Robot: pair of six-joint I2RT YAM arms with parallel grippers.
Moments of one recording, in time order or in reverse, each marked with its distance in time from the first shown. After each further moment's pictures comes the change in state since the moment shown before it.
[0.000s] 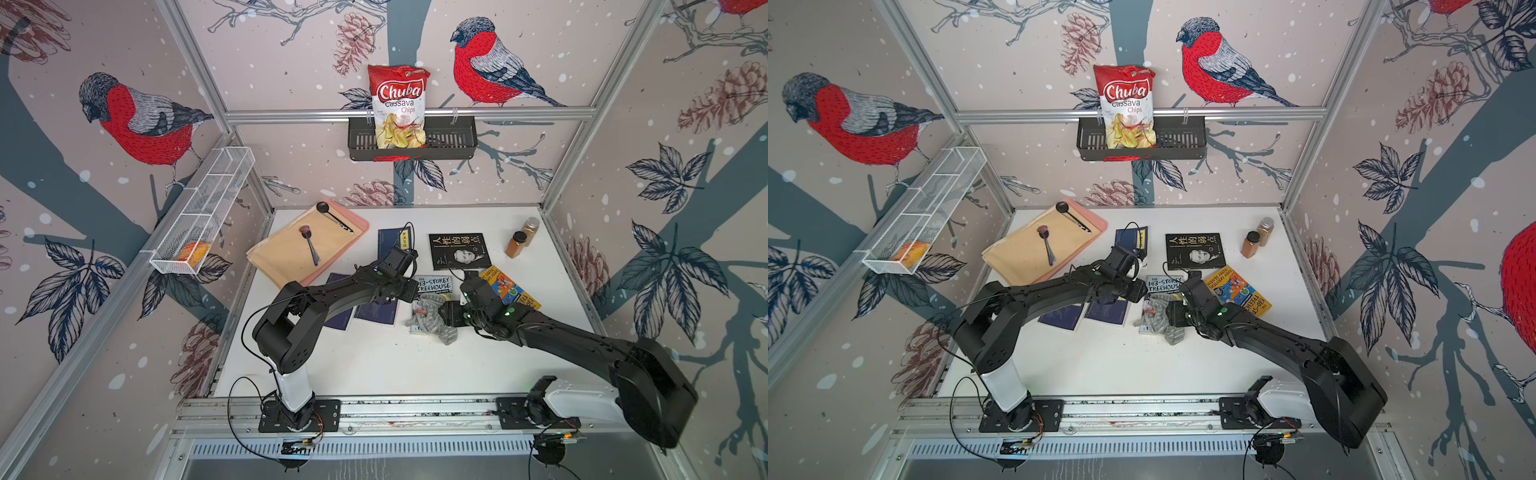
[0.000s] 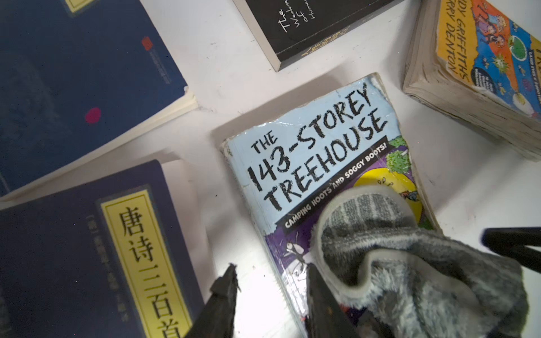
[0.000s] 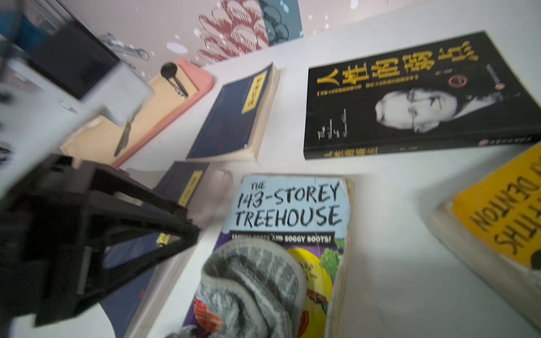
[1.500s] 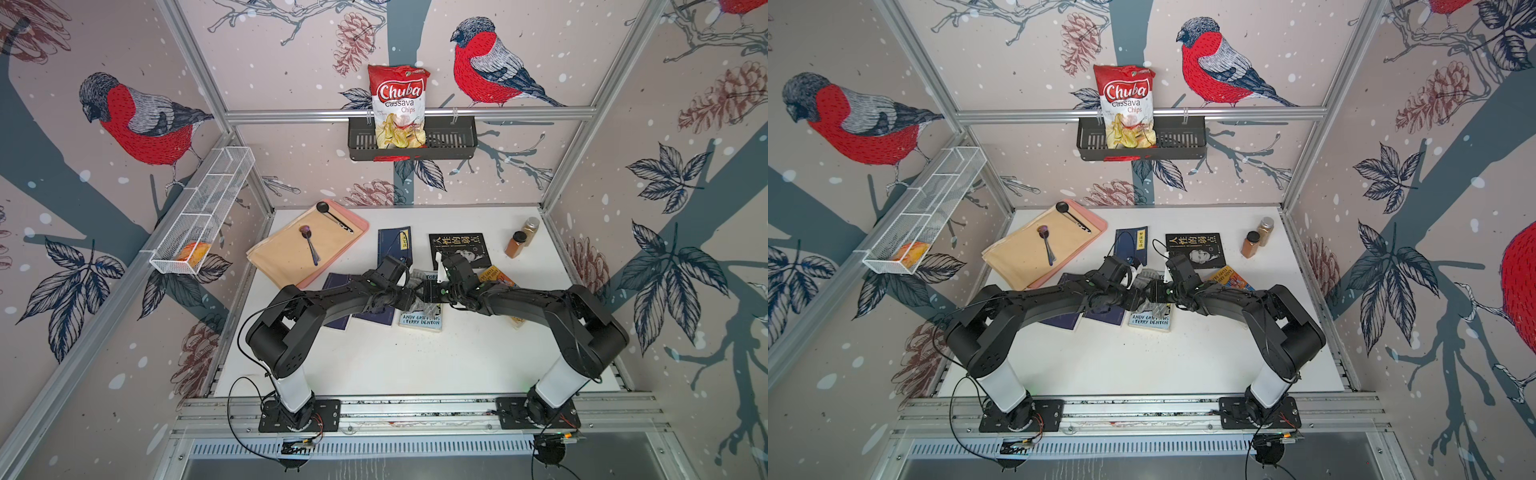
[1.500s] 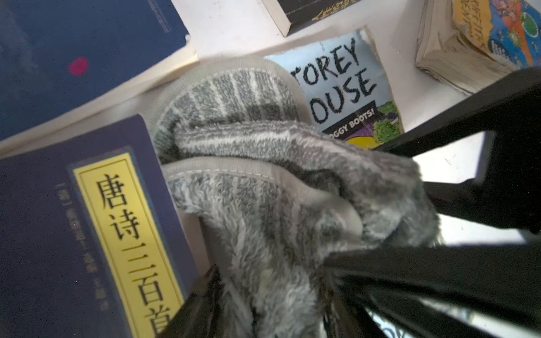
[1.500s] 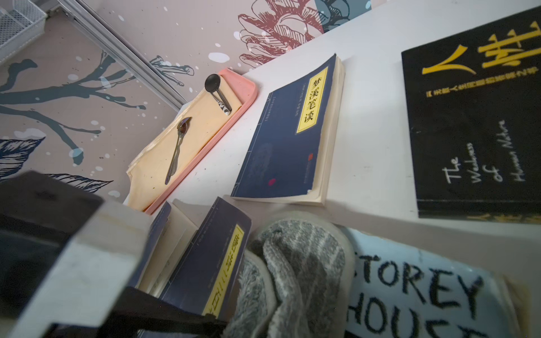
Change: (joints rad) left arm 0.015 -0.022 -0.141 0.142 0.025 0.000; right arm -0.084 0.375 0.226 0.311 -0.272 -0.003
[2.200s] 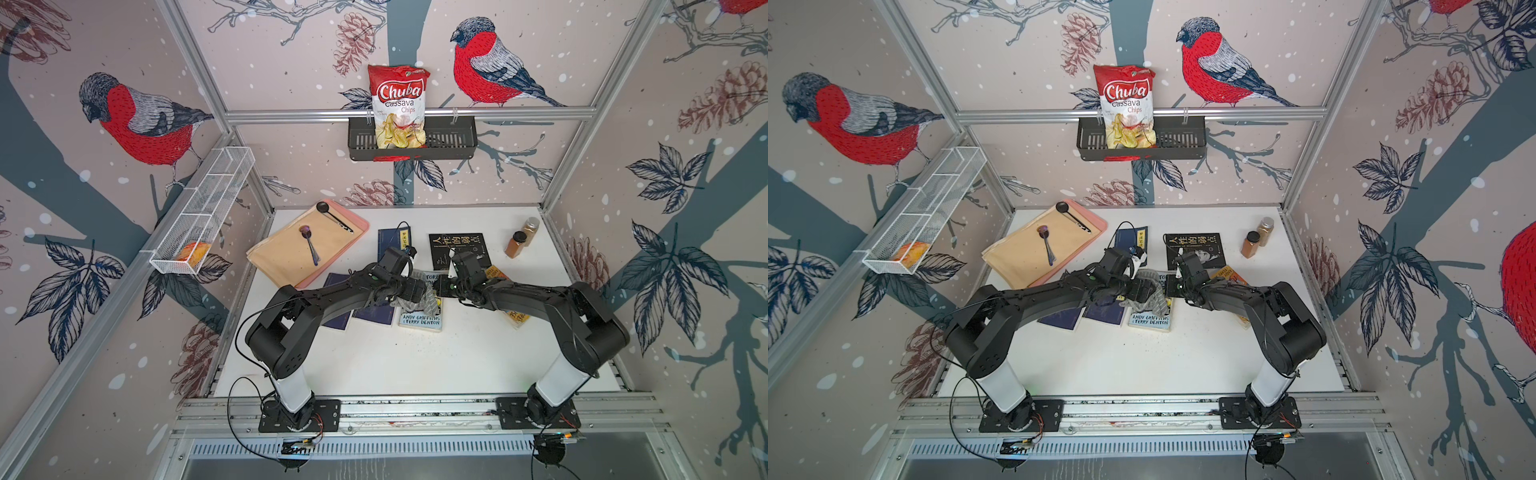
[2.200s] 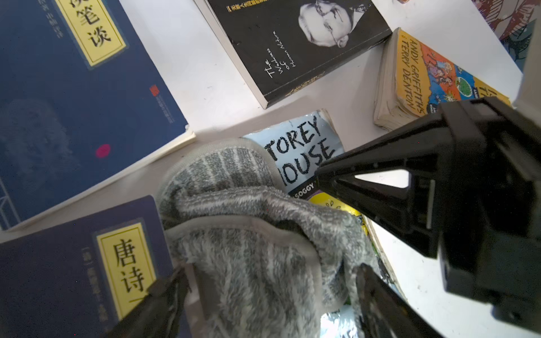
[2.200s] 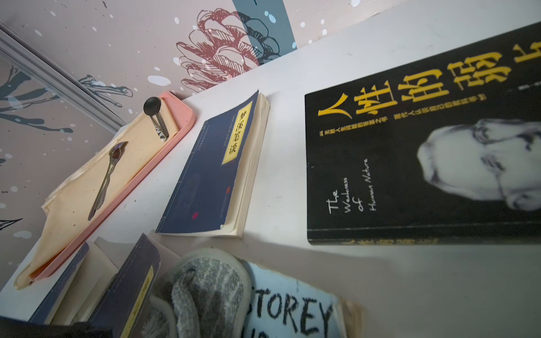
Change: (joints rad) left arm -0.011 0.009 0.090 0.017 -0.001 -0.003; right arm -0.089 0.040 -0.008 -0.029 0.134 -0.023
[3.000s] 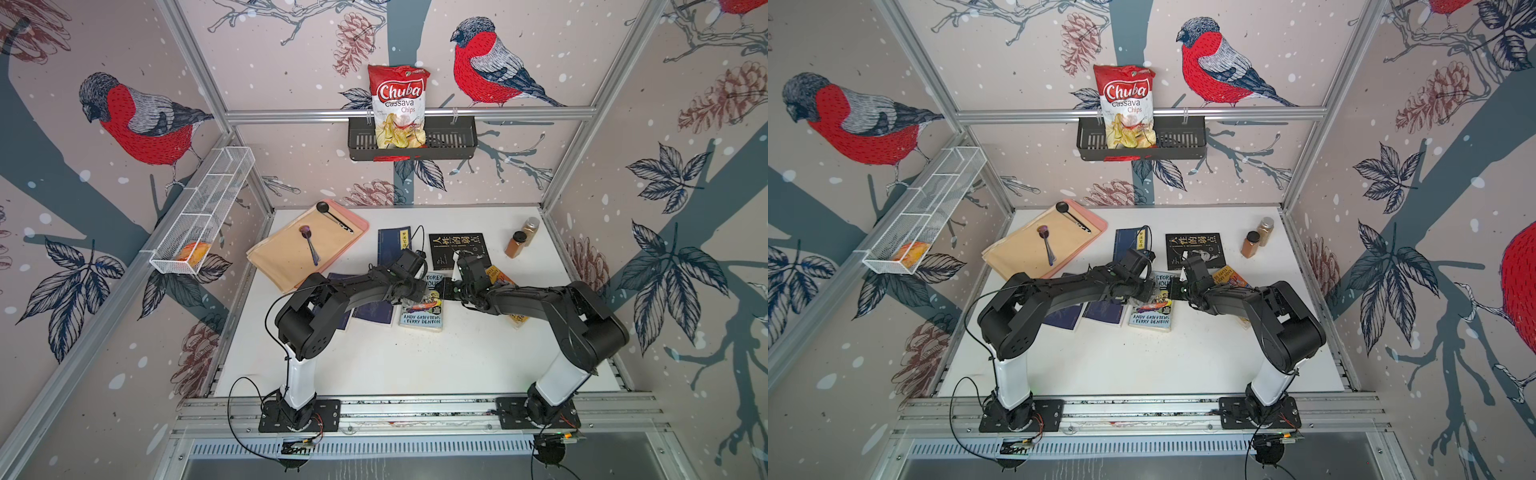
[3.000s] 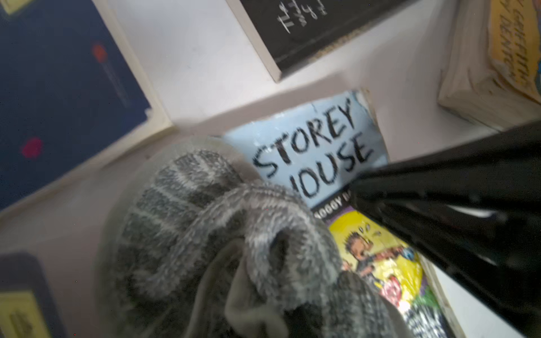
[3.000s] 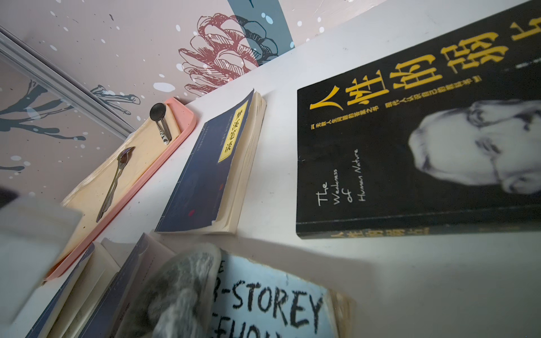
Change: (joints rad) left arm -0.017 0.206 0.186 -0.106 -0.101 -0.015; right arm -0.042 0.016 -0.075 0.129 -0.051 0.000
